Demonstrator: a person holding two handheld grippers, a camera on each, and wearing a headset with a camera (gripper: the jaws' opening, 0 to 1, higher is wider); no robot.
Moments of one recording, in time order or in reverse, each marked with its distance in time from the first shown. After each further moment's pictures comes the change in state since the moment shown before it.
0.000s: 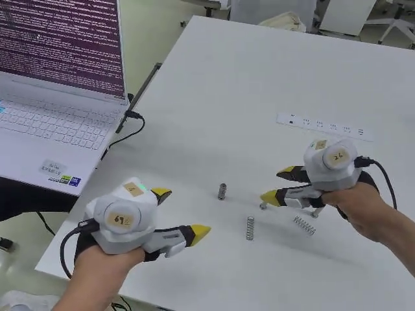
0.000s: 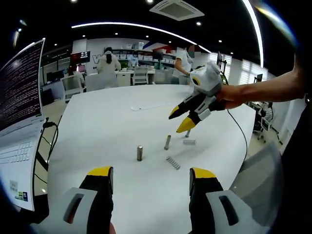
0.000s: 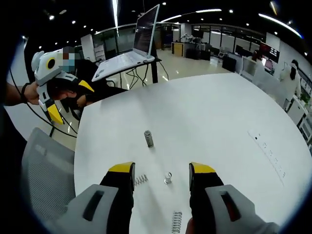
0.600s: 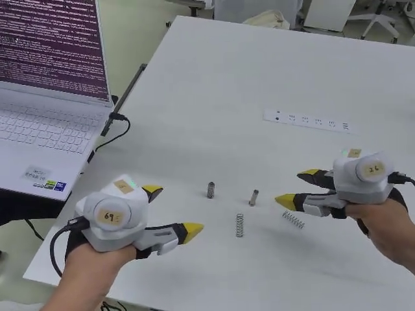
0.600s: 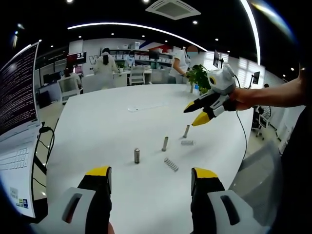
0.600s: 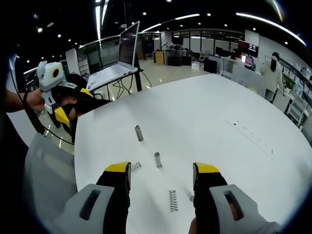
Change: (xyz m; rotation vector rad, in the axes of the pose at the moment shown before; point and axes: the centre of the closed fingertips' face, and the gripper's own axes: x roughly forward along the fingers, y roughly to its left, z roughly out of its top) left arm 0.007 -0.006 0.006 0.025 0.003 -0.024; right arm -0.057 -0.014 -0.029 0.094 -0.077 -0.113
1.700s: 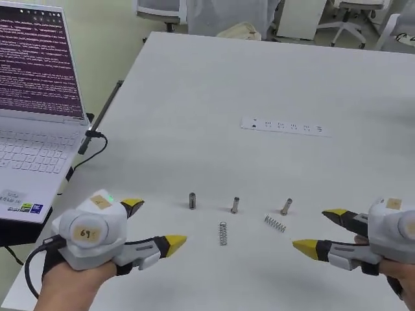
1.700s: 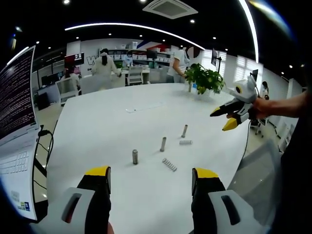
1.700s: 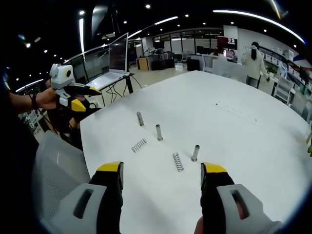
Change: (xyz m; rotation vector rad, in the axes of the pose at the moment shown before) left arm 0.000 -0.006 0.004 0.018 0.007 -0.009; right arm -0.079 0.021 -0.063 0.148 -0.055 -0.088
